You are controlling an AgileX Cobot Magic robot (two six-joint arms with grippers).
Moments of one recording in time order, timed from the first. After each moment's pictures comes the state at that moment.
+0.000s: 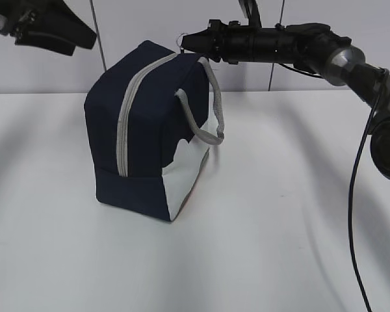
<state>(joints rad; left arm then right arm) -0.01 1.81 -1.67 -0.84 1.21 0.82 0.11 2.75 -2.64 -1.67 -0.95 2.24</state>
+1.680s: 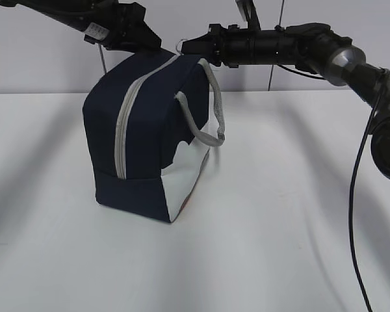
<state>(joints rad) -0.16 2.28 -2.21 -0.82 1.05 0.58 0.11 2.75 -2.64 -1.71 -0.99 2.27</state>
